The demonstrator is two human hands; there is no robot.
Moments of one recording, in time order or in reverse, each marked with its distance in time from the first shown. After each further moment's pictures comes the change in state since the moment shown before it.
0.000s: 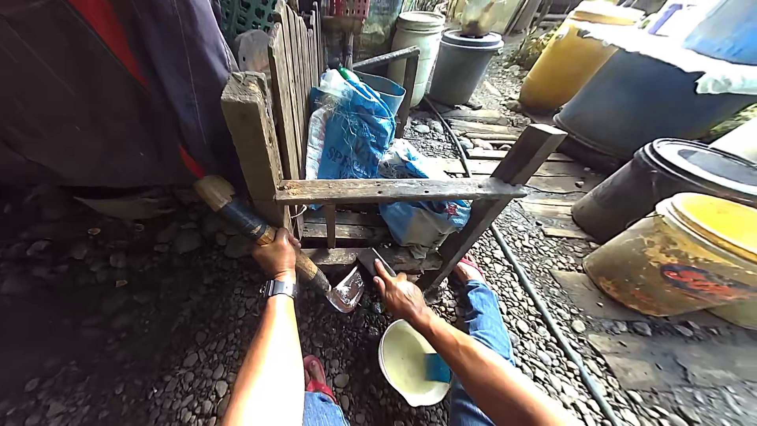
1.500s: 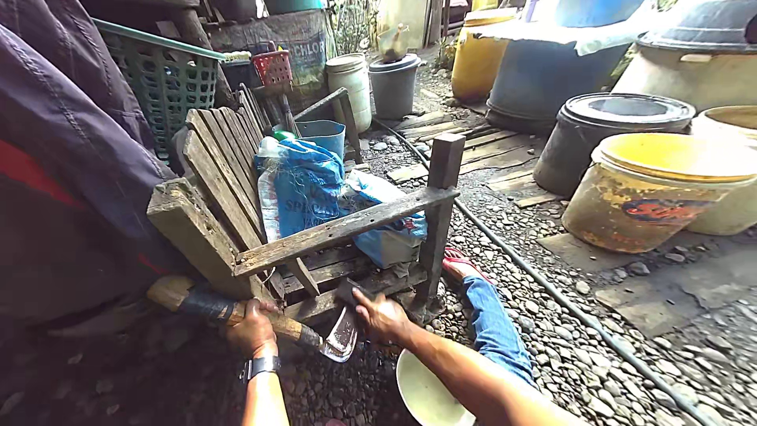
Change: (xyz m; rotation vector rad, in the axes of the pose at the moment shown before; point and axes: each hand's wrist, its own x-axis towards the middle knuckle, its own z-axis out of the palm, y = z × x) left_hand 0.000 -0.007 0.000 0.030 -0.012 0.113; right_hand 0.024 0.009 0.007 0.188 0.007 -0.124
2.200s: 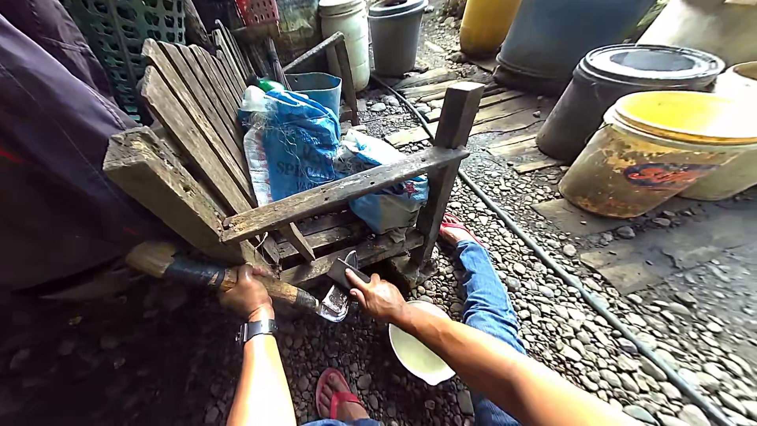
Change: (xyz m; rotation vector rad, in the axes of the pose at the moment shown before) left_hand 0.001 -0.001 0.000 -0.007 -0.001 -0.013; right_hand -0.021 -0.007 0.021 -0.006 -0.037 -0.028
